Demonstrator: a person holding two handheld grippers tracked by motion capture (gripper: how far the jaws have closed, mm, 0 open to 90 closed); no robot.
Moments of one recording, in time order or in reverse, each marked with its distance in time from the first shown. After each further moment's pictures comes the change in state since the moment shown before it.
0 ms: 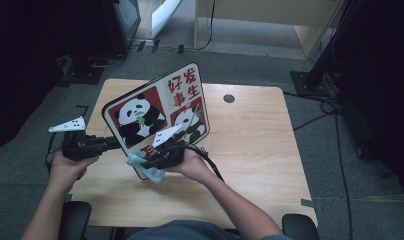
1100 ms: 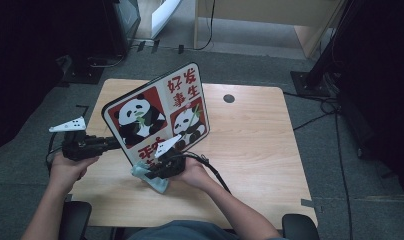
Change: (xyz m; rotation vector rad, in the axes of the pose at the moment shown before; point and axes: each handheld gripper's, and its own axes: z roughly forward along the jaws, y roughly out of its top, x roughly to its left) left arm 0.000 0.000 0.001 0.003 -0.001 -0.005; right arm -0.005 -0.037 0.022 0.060 0.029 0.035
